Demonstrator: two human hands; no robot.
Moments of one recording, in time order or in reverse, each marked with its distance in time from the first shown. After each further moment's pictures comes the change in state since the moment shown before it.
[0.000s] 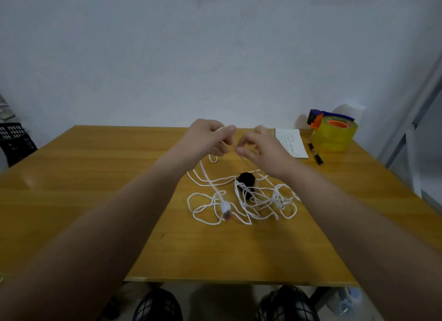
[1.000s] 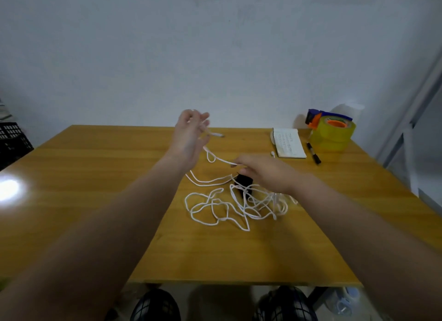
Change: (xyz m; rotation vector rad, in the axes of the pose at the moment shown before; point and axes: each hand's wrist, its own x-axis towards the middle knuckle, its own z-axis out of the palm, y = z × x) left_hand 0.017 -0.022 0.001 -0.651 0.301 -0.094; right_hand -0.022 0.020 0.005 -0.190 -0.350 -0.105
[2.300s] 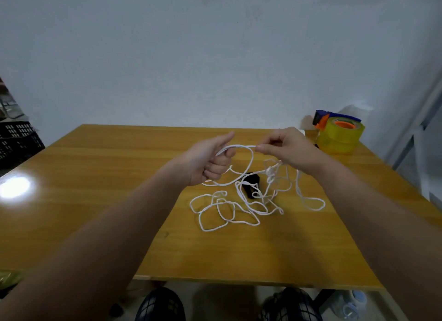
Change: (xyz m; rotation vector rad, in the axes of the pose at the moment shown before) left_hand -0.024 0.000 -0.009 0.233 -0.543 -0.509; right_hand 0.003 -0.001 -0.040 0.493 0.321 0.079
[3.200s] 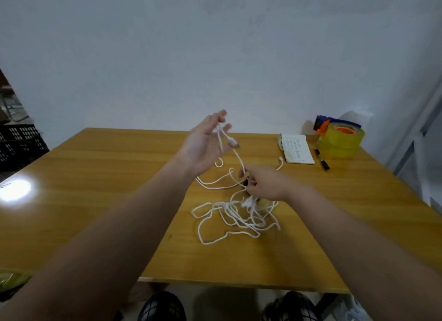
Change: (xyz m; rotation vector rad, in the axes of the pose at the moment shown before) left_hand 0.005 0.020 -0.003 -0.516 0.161 0.491; right_hand -0.010 0.013 0.056 -0.443 -0.377 0.193
